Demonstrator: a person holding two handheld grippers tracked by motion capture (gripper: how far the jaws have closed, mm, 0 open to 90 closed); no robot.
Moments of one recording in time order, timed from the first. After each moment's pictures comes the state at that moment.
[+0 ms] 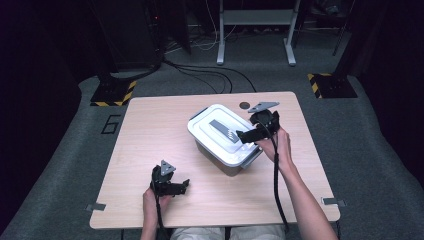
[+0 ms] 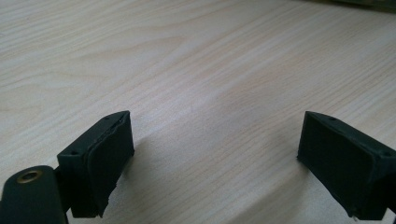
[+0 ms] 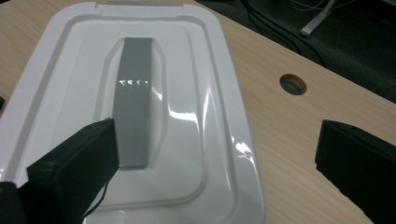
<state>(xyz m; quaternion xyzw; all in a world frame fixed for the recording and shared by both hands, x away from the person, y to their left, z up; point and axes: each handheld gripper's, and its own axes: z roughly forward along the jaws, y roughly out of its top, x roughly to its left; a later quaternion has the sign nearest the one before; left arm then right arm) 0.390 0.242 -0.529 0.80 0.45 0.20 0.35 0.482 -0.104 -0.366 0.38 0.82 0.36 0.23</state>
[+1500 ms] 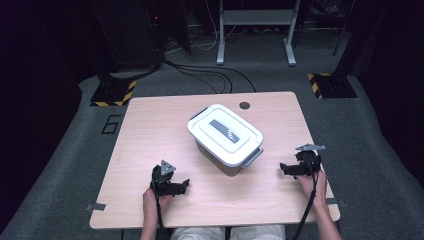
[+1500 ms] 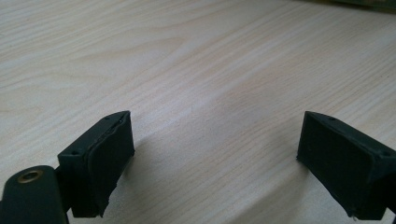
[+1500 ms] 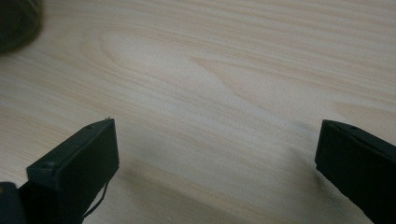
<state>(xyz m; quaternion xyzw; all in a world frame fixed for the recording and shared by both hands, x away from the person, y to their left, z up) 0.391 0.241 -0.530 0.80 0.45 0.20 0.35 0.445 -0.250 -0.522 0.53 0.76 0.32 0.21</state>
